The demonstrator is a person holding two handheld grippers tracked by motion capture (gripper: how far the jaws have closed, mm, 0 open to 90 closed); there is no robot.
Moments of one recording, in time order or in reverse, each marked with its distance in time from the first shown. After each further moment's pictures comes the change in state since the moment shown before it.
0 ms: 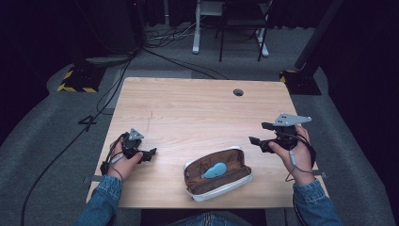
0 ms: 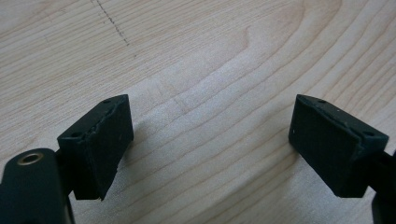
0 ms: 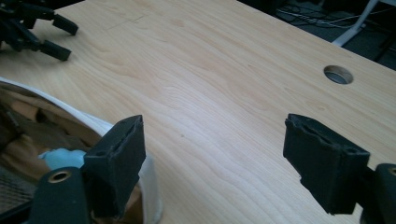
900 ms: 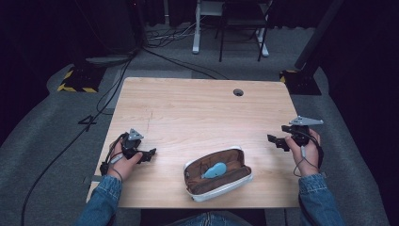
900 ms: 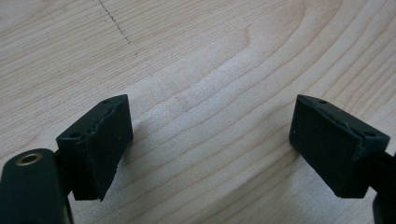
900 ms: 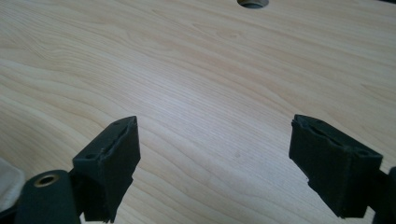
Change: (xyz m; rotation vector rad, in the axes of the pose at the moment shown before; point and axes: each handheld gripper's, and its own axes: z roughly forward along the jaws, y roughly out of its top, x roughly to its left) left arm 0.001 -0.001 -0.001 -0.002 -0.002 0.002; right arm -0.078 -0.071 0.015 0.061 -0.155 0.193
